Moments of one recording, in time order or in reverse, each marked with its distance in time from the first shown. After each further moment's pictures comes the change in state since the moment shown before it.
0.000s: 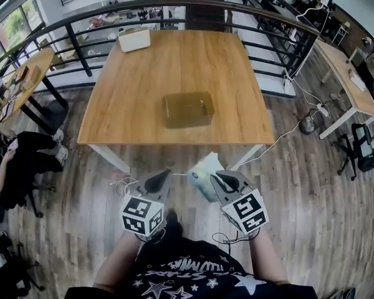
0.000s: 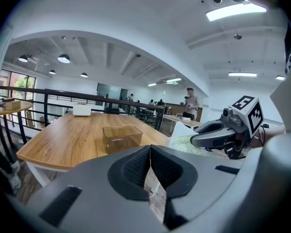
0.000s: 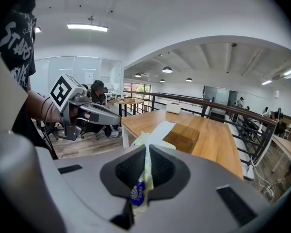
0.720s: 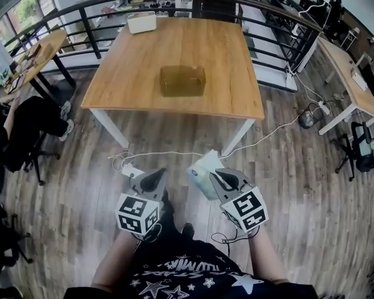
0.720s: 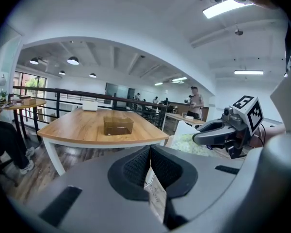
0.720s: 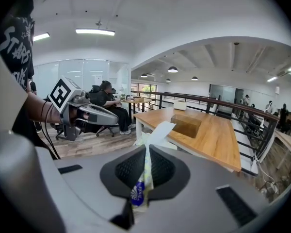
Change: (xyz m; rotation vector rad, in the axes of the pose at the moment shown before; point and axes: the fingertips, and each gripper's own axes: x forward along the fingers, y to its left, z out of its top) left arm -0.104 -0.157 -0.076 -0.039 0.007 0.096; right arm -0.157 0.076 -0.086 -0.009 0.000 0.082
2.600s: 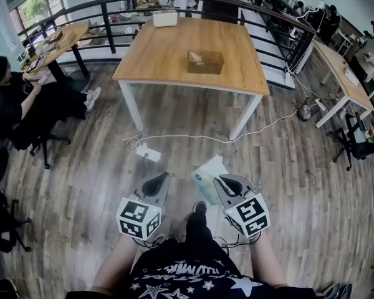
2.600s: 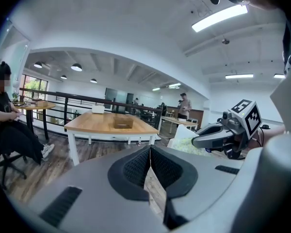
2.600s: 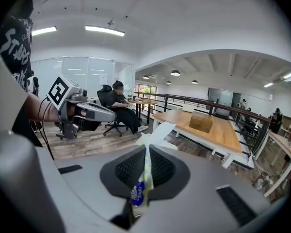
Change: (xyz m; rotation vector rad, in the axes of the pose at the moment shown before) left arm -0.346 -0.056 -0.123 0.008 -0.057 -0.009; right arm -0.129 0.341 -0.036 -0.023 -0.006 -0.036
